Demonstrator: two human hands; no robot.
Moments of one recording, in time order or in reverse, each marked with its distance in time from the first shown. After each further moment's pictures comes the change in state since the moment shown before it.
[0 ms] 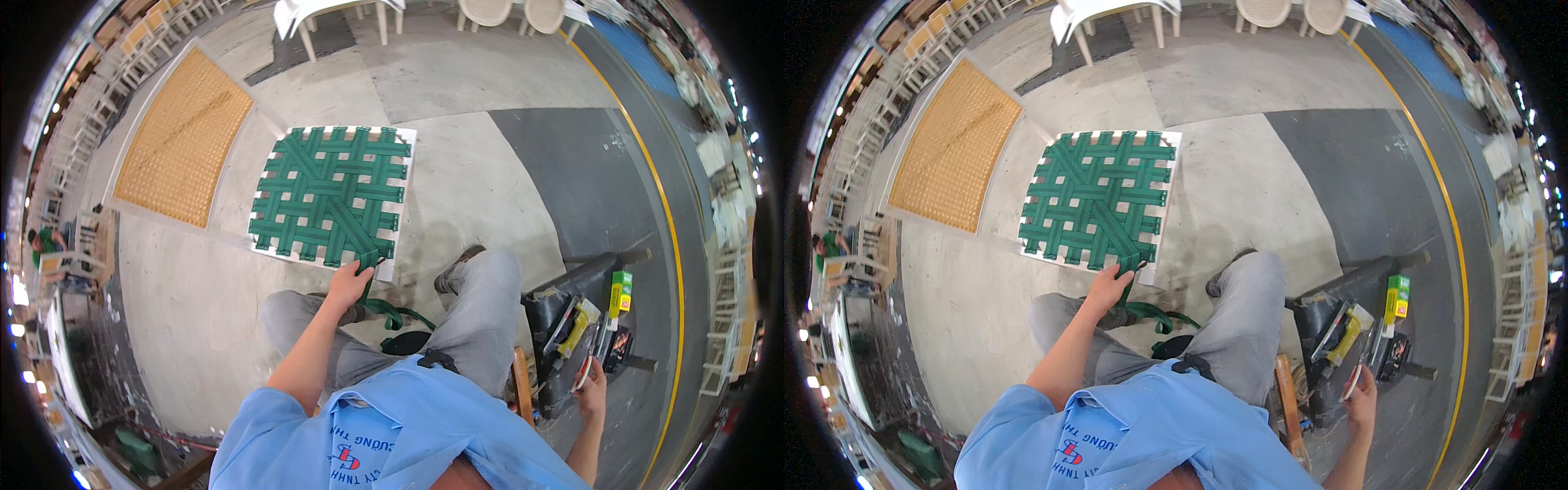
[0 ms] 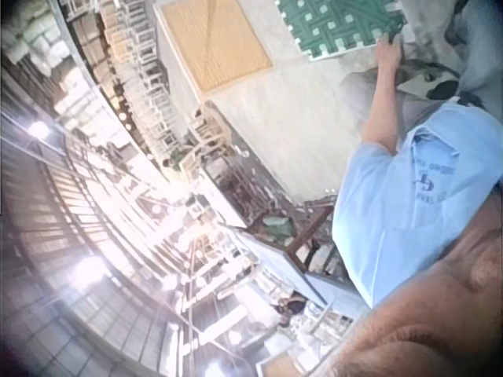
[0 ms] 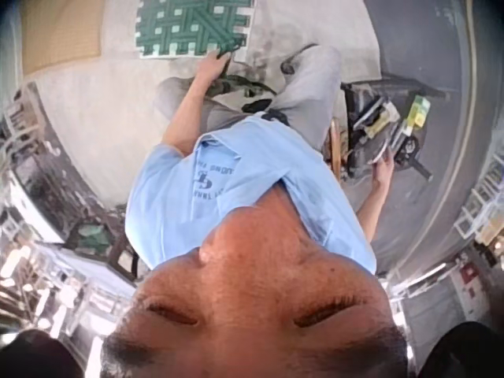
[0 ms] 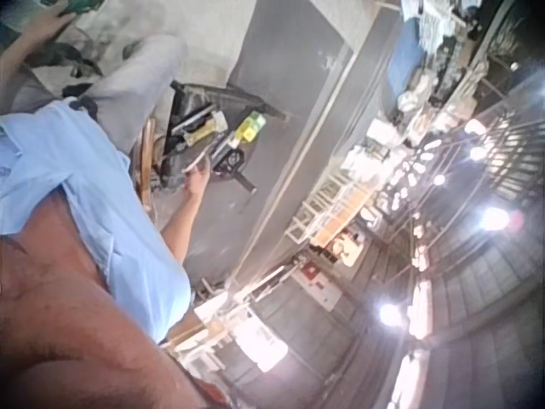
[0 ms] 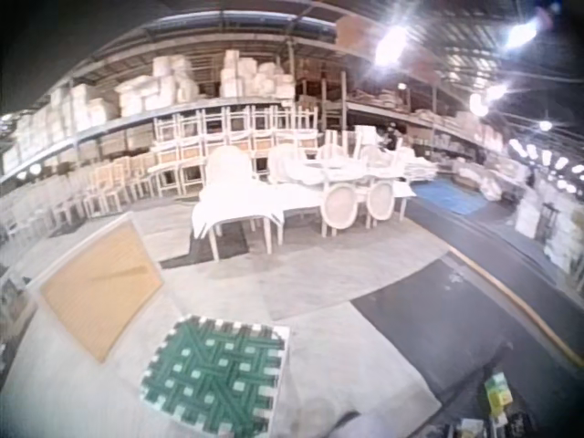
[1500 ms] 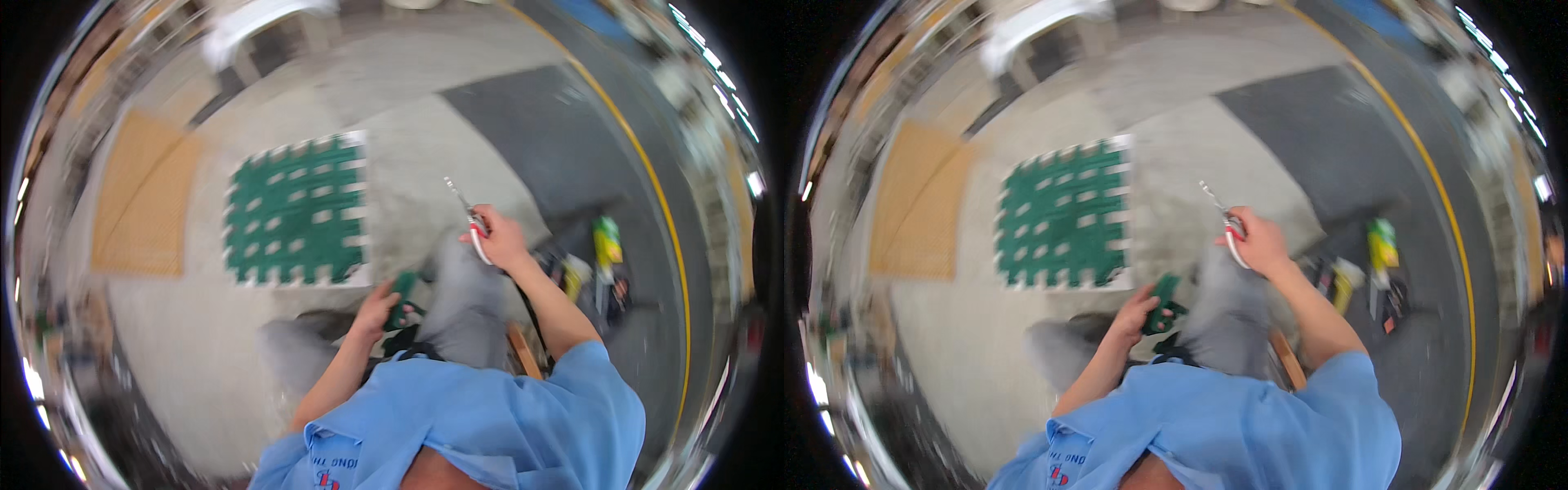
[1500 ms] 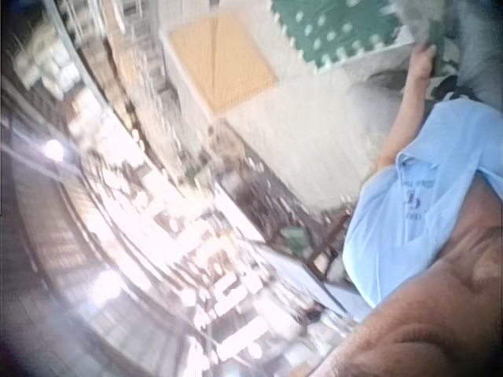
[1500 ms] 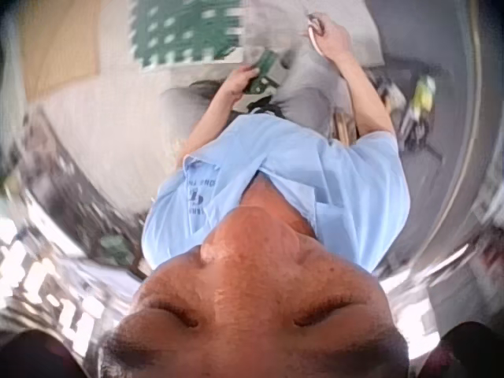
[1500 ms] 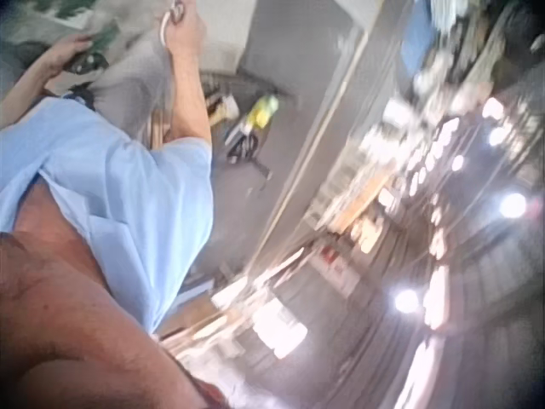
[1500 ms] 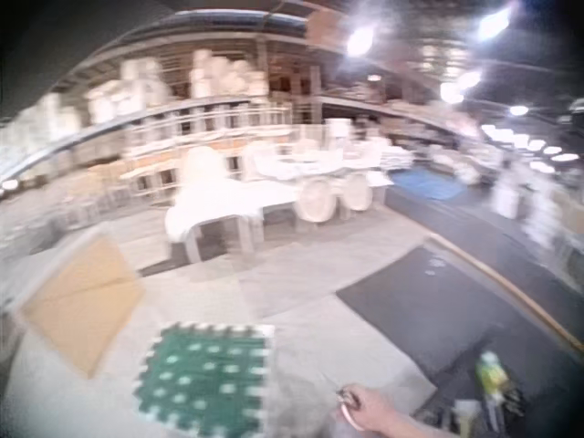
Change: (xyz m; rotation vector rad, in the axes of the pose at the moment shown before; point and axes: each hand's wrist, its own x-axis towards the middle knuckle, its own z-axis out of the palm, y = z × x) left_hand -0.058 0.034 0.069 -0.808 -0.447 -0.378; right_hand 0.082 -0.150 0.298 -0.695 -0.294 -0.956
